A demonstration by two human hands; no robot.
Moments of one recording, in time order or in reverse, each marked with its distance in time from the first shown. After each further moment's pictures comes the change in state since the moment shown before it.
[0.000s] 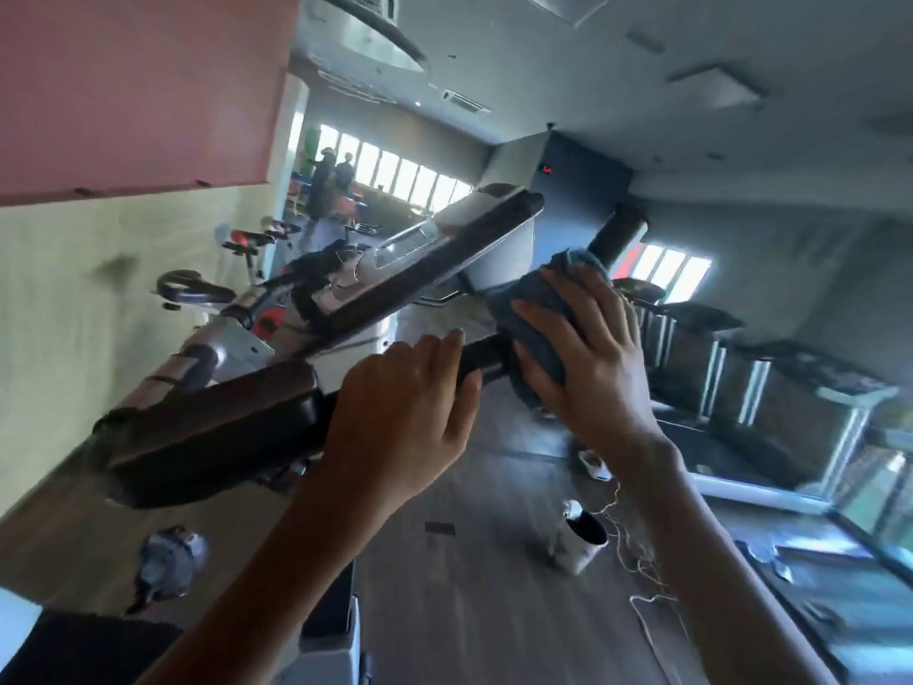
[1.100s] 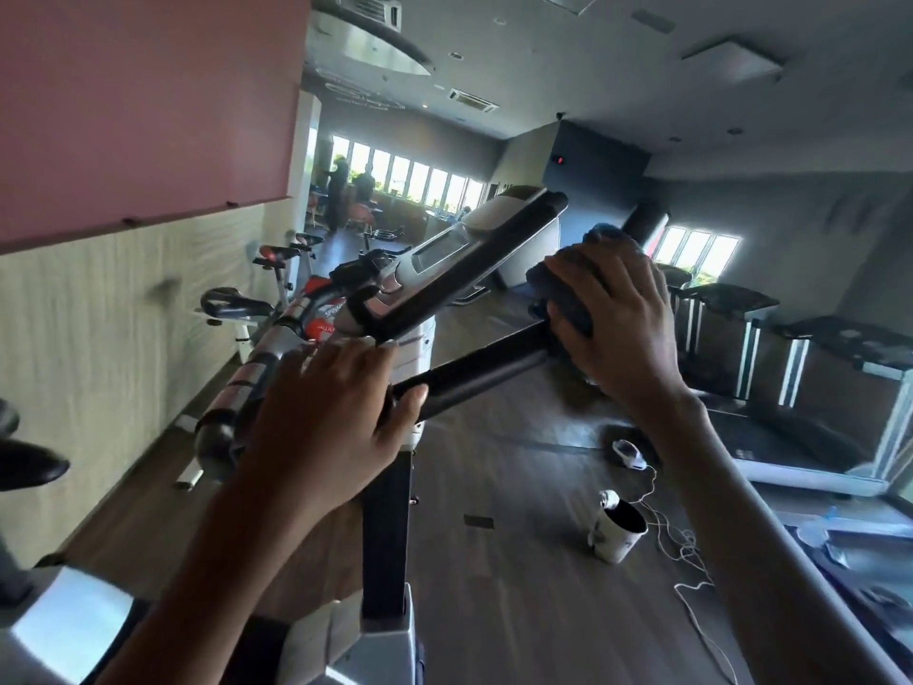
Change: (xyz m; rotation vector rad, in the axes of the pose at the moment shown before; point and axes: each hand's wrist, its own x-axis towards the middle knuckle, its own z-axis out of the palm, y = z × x) left_hand -0.033 -0.063 -0.080 -0.006 -0.298 -0.087; right_hand 0.031 -0.013 -0.009 -0.021 -0.042 0.133
